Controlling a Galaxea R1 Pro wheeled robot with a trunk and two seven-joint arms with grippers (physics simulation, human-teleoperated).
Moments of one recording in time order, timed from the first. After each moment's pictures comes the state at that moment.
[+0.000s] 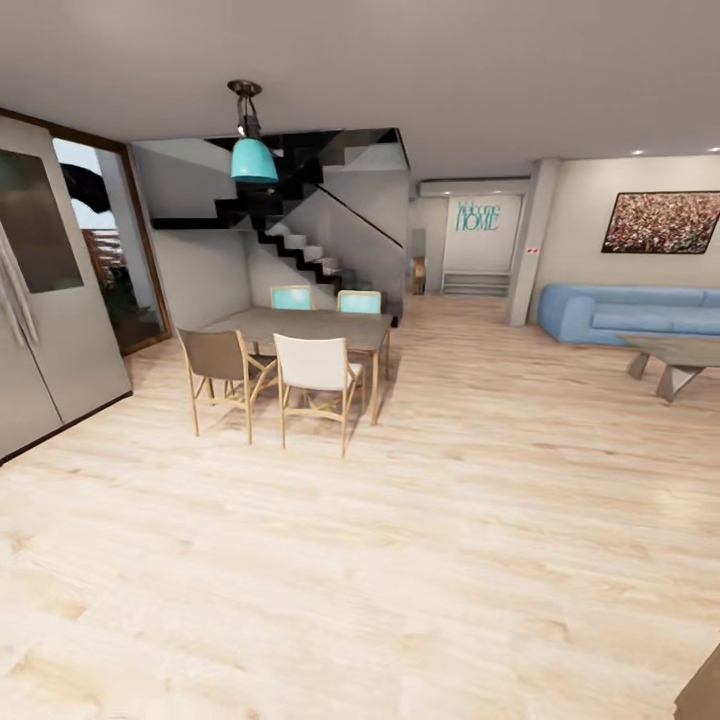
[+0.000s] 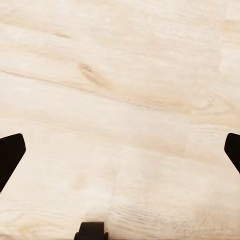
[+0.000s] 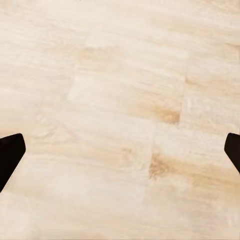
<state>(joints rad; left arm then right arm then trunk) 0.05 -0.04 0.02 -0.60 0.00 -0.15 0.00 -0.11 -0.04 0.01 -0.40 0.01 -0.27 0.00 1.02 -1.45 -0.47</state>
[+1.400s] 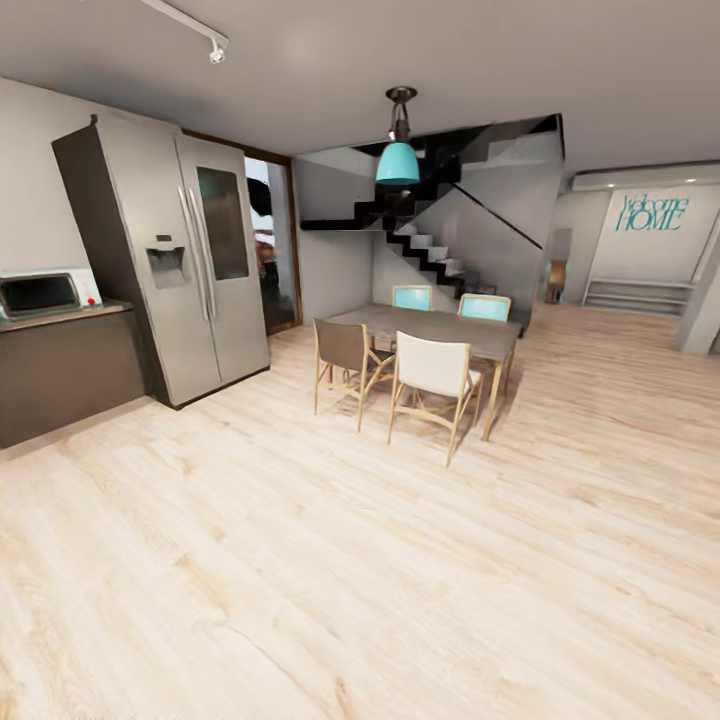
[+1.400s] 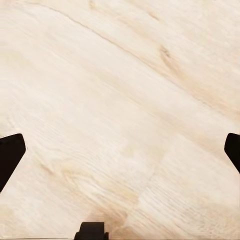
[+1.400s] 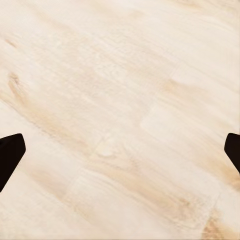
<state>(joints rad) 0.05 -0.04 0.02 -0.60 0.00 -0.15 0.00 -0.11 -0.04 0.01 -0.40 0.01 -0.27 0.00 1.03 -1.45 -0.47</state>
